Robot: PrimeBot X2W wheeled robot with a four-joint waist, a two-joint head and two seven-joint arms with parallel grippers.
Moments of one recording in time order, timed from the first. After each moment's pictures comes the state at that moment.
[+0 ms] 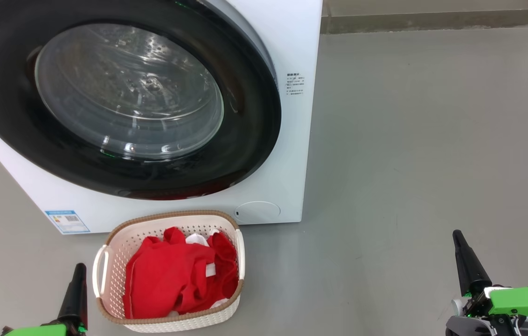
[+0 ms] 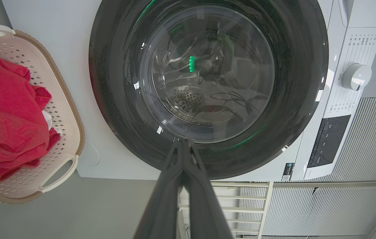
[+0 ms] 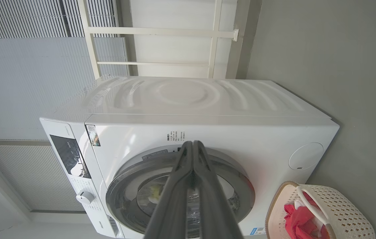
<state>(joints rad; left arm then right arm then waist) -0.07 0.03 0.08 0.27 -1.61 -0.13 0.11 -0.10 -0.05 -0.14 0.28 1.60 0.13 0.11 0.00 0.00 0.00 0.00</state>
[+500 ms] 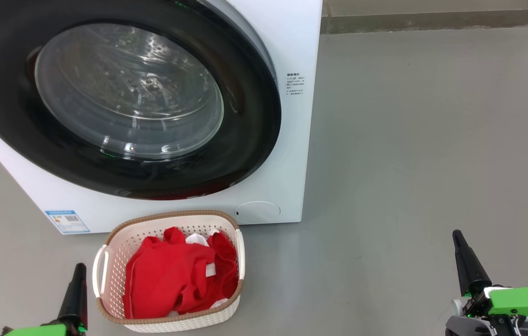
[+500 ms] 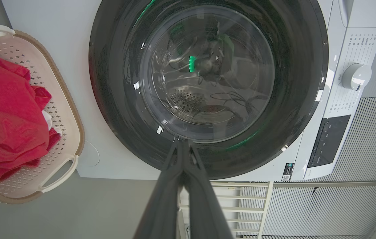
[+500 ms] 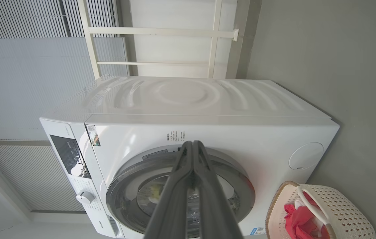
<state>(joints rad) -0.07 0.03 0.08 0.27 -1.61 -0.13 0.11 -0.10 -0.05 -0.14 0.28 1.60 0.13 0.11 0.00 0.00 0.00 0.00</state>
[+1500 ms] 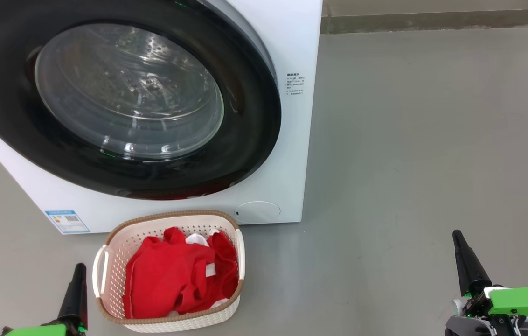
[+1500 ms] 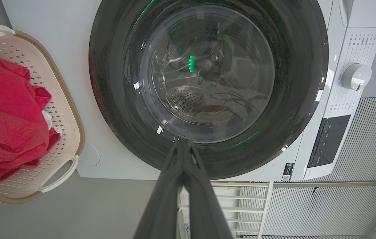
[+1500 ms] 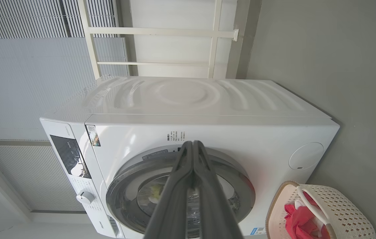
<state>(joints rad) -0.07 0.03 0.08 0.27 -1.61 -0.13 0.11 -0.10 -0.05 -0.14 0.28 1.60 0.13 0.11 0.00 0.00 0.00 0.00</state>
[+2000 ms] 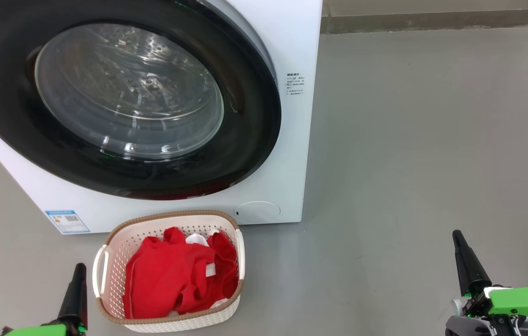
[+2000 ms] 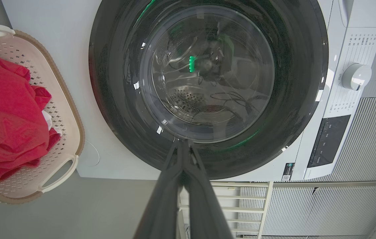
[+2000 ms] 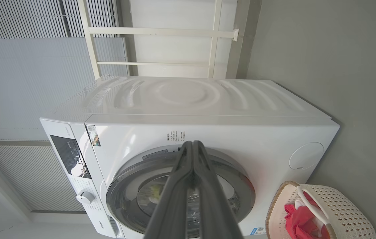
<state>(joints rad) -0.07 0.03 0.08 0.27 -1.61 -0.13 0.11 -0.10 -0.05 -0.14 0.28 1.60 0.13 0.11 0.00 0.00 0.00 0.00</state>
